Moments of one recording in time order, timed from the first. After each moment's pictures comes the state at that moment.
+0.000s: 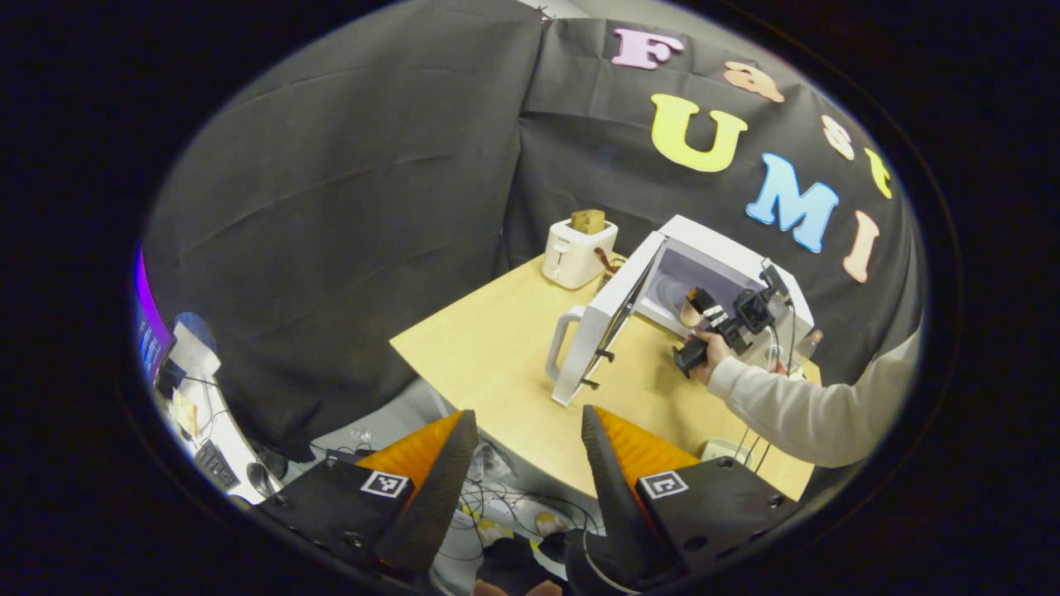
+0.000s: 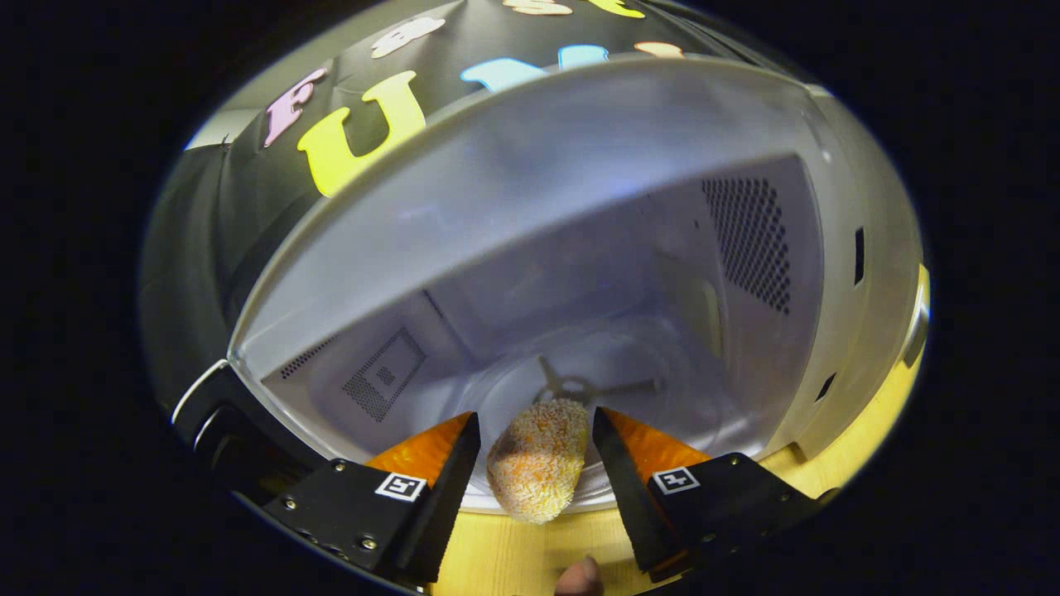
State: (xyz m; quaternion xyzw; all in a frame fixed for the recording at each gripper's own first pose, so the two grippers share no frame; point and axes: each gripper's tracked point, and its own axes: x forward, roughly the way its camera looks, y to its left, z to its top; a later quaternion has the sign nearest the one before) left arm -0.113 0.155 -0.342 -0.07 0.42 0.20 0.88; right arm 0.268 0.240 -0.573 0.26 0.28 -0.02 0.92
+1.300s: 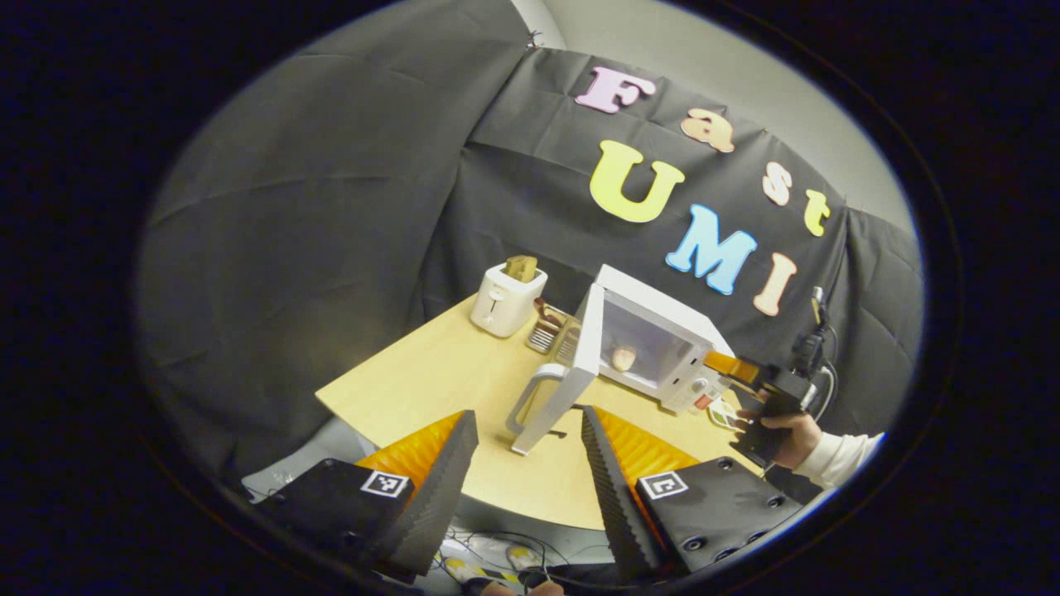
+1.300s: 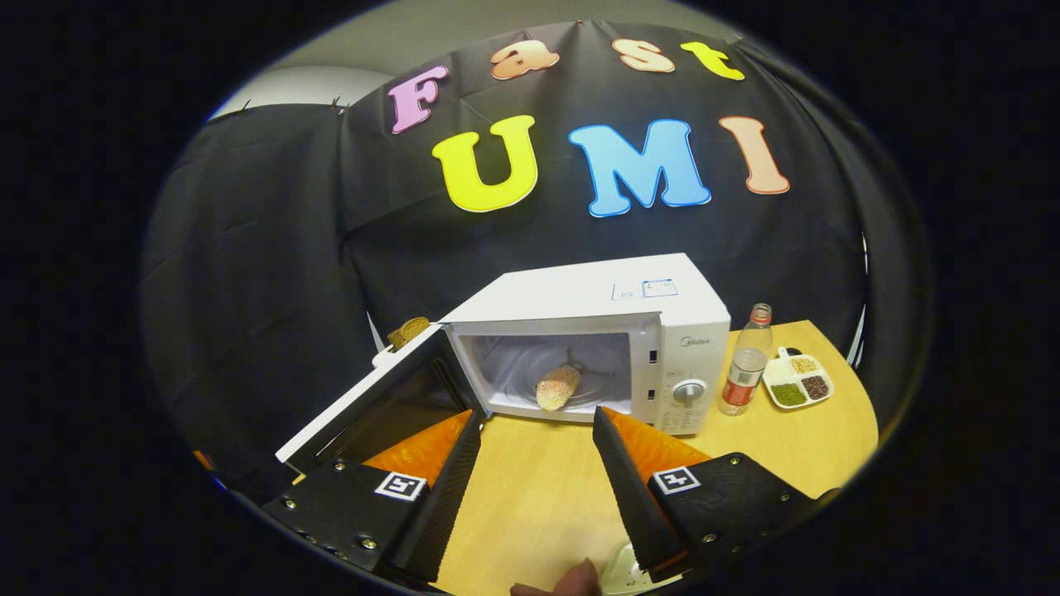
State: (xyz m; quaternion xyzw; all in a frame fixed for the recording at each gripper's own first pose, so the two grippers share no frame) left arm -0.060 0.225 -0.338 -0.15 0.32 0.02 0.93; right arm 0.036 0.177 -0.365 0.14 0.29 0.11 0.94
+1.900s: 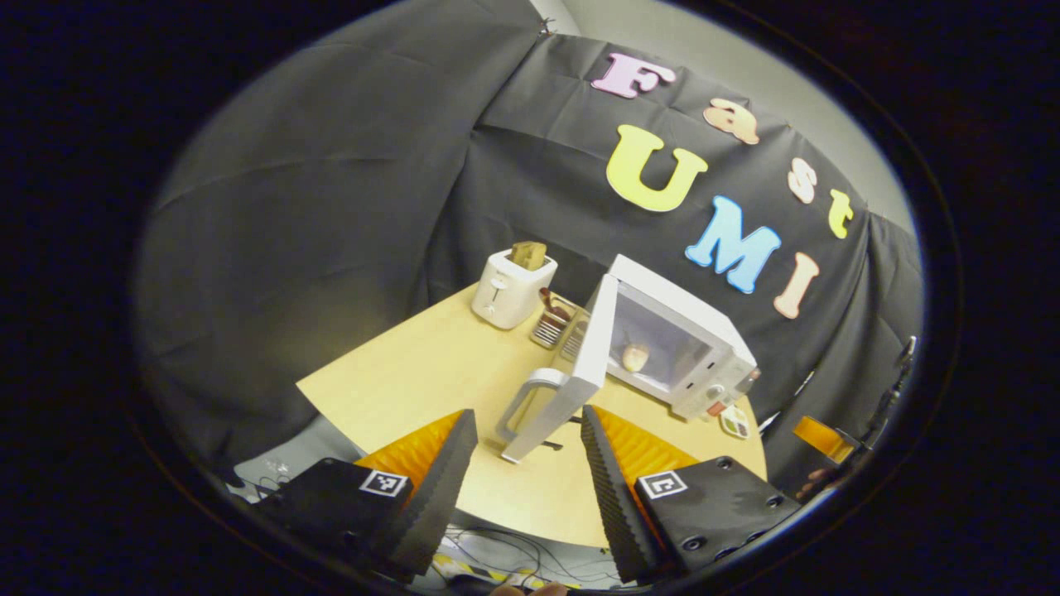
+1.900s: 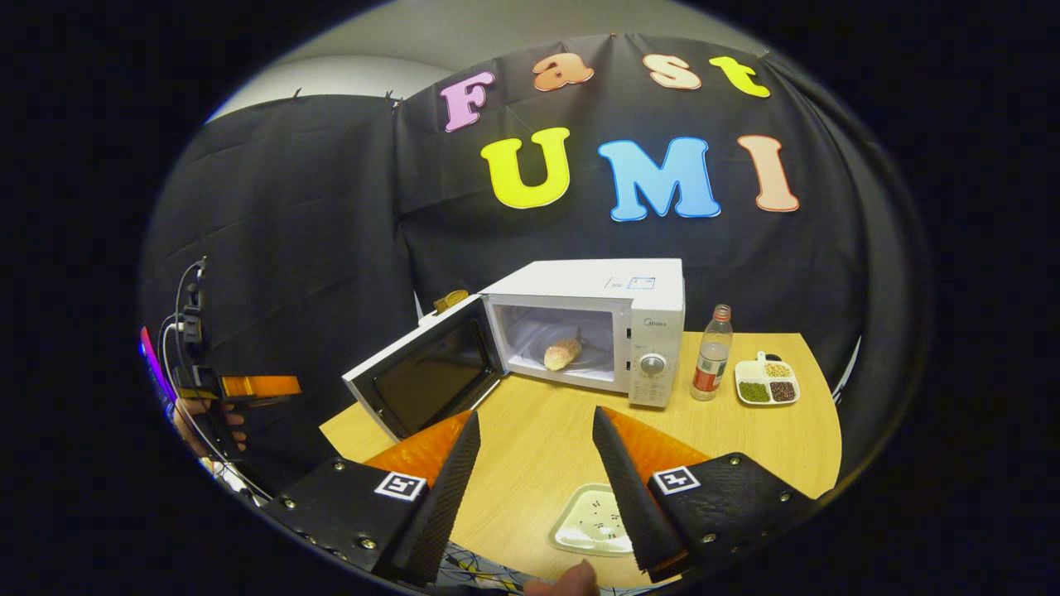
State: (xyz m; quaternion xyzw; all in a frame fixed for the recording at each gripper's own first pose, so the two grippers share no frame) left arm -0.024 0.212 -0.376 -0.14 0.35 0.08 0.92; right arm -0.082 0.117 -0.325 0.11 0.29 0.19 0.93
